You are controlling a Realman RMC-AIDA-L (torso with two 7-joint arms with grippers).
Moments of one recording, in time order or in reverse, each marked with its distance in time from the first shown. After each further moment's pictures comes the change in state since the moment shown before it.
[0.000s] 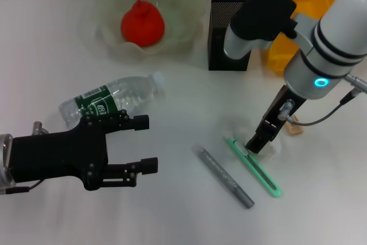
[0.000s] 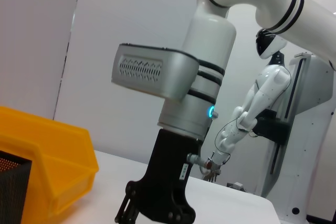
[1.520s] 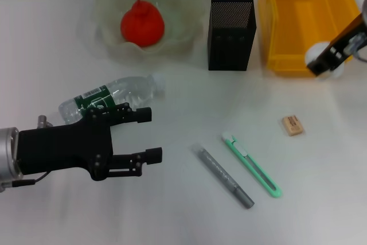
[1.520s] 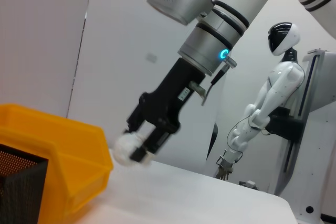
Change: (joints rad) left arm -0.013 -0.010 -0.004 -0.001 0.000 -0.043 -0.001; right arm -0.122 -0.006 0.199 -0.418 -0.286 -0.116 0.037
